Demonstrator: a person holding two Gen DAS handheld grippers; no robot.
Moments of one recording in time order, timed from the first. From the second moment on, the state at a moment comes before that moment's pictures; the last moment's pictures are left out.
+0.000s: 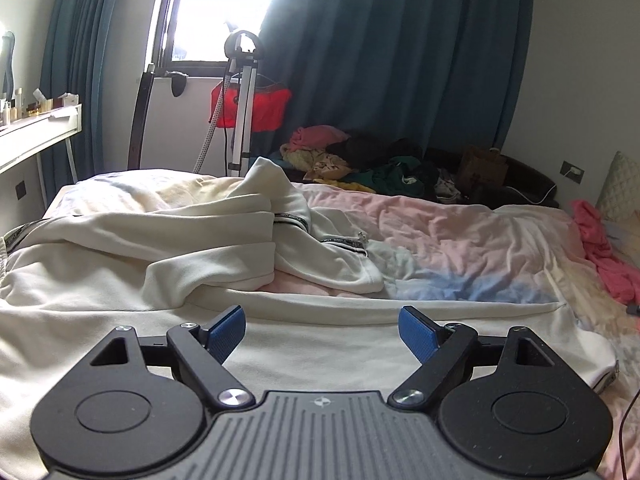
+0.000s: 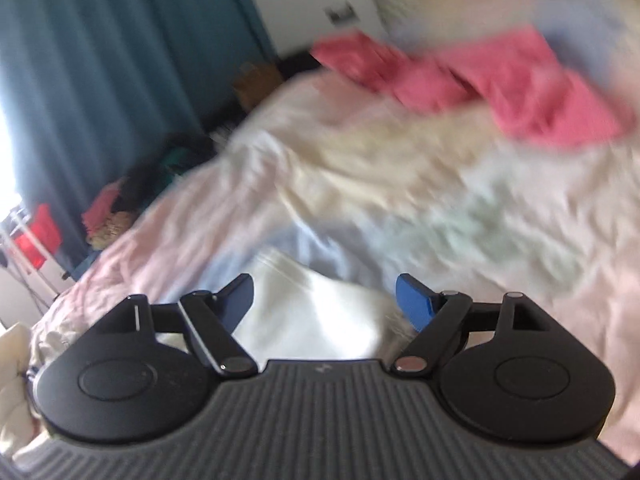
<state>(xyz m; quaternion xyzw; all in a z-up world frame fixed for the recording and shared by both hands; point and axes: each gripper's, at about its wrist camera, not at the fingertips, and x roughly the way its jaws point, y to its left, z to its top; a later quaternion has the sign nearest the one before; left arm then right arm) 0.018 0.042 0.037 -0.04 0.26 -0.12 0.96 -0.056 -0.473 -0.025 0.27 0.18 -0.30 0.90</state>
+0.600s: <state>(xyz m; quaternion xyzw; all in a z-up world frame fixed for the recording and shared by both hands) -0.045 0.035 0.031 0.00 0.20 -0.09 0.98 -0.045 -0.262 -0.007 0.14 0.18 0.00 0.97</state>
